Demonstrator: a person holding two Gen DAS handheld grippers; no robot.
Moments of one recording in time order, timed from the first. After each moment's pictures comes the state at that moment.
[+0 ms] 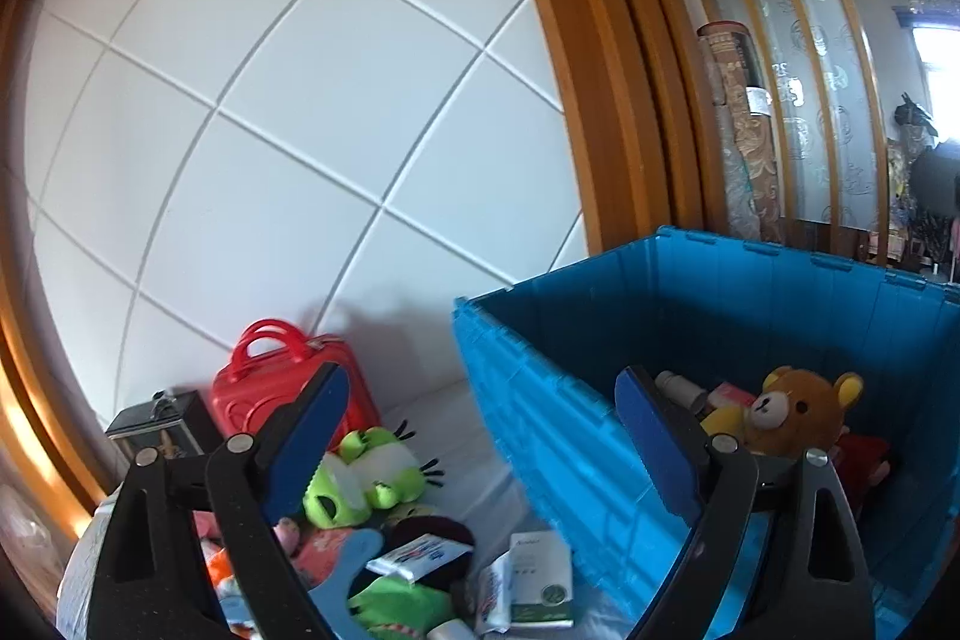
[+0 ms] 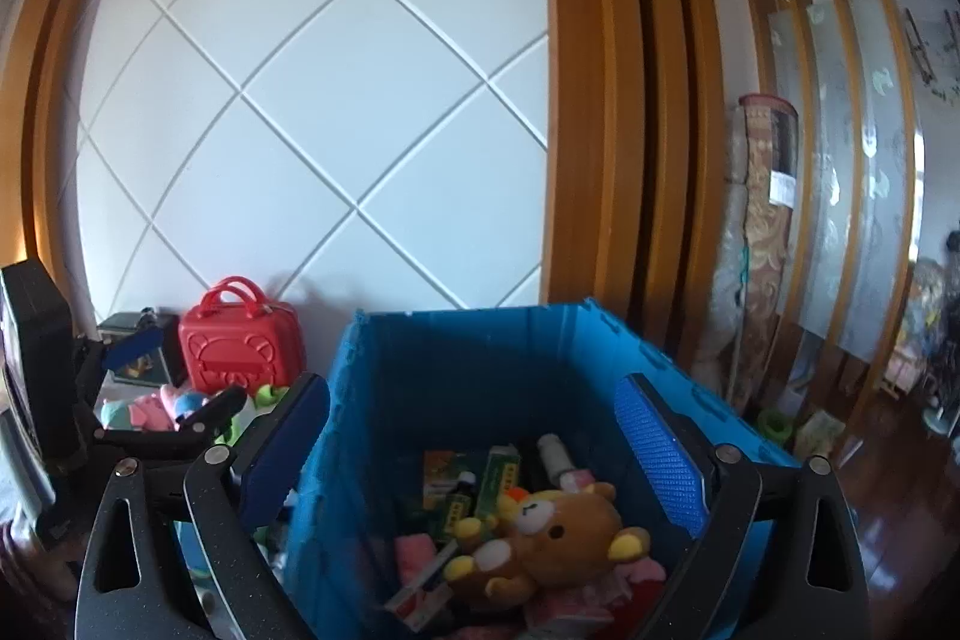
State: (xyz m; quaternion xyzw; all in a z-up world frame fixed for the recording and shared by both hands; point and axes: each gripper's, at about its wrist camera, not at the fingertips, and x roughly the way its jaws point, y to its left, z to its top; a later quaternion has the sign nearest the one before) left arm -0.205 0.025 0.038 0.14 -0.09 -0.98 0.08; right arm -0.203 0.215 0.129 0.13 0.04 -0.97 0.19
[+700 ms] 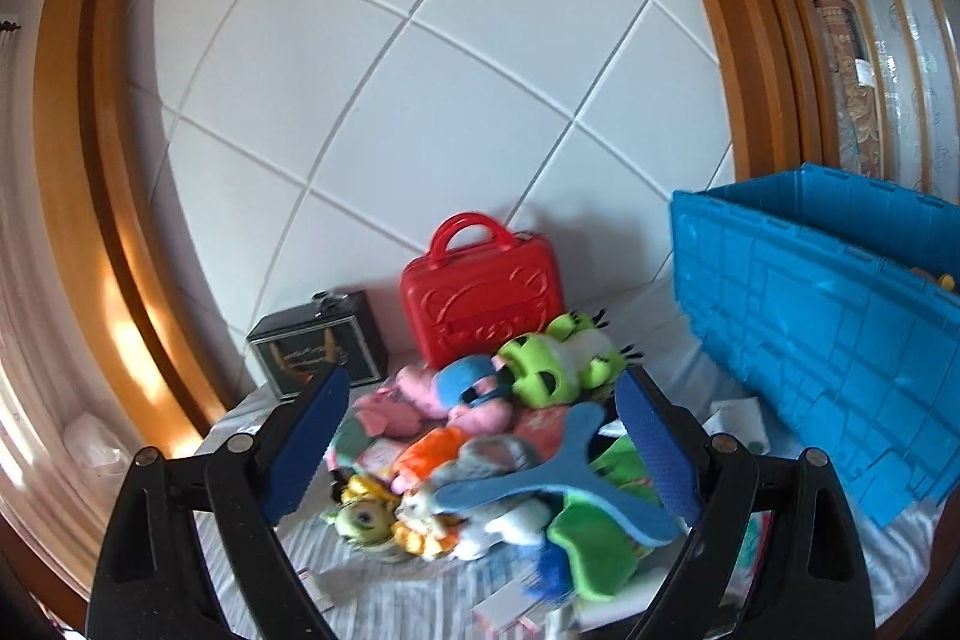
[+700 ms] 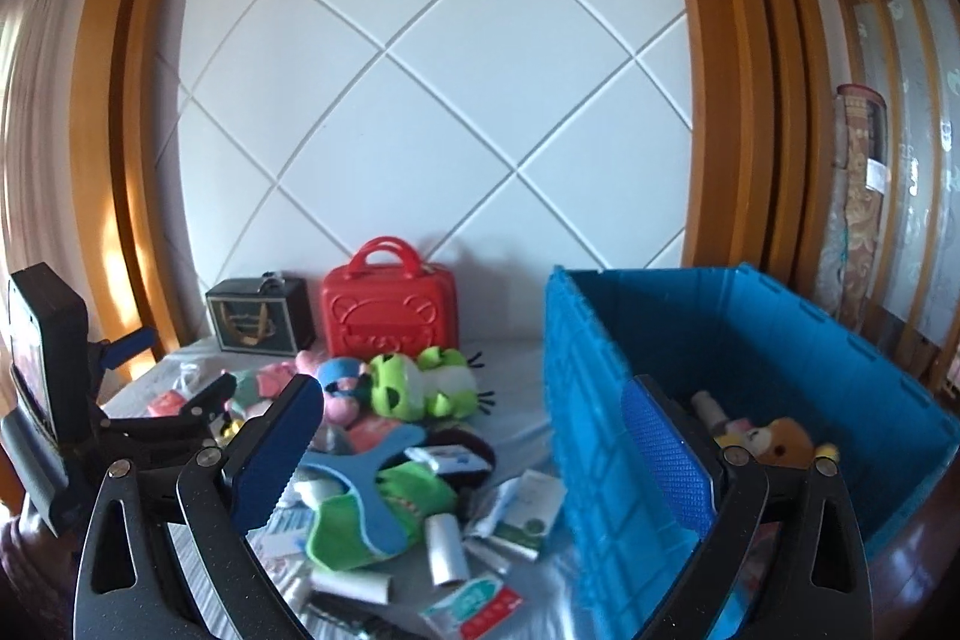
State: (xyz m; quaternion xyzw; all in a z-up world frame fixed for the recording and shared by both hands) left arm -0.062 -0.178 0.004 0.19 -0.07 -0.96 0.20; right arm -0.089 0.042 0.101 0.17 0.04 -0.94 0.28
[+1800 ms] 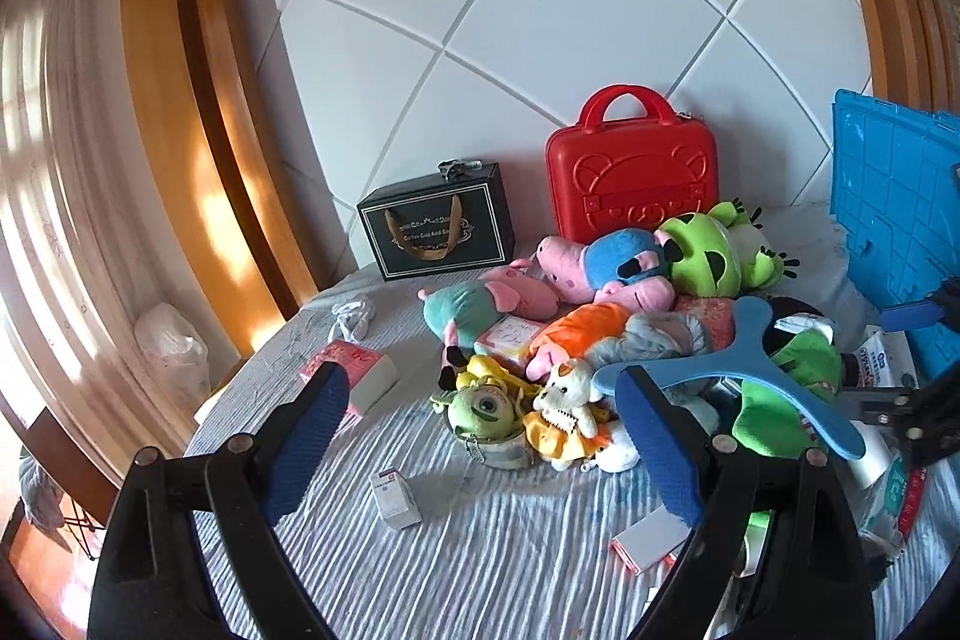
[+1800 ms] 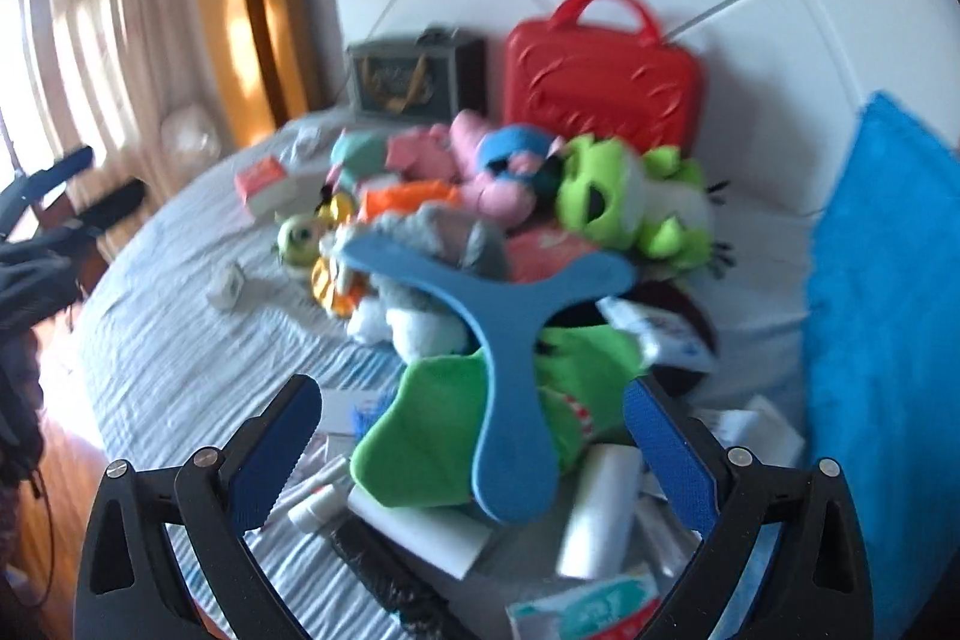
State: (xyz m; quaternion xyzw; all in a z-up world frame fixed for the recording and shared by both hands) left arm -0.044 -0.280 -0.105 0.26 -0.02 -0.91 0.33; right arm -0.193 -0.140 -0.107 0.35 0.20 -0.78 0.48
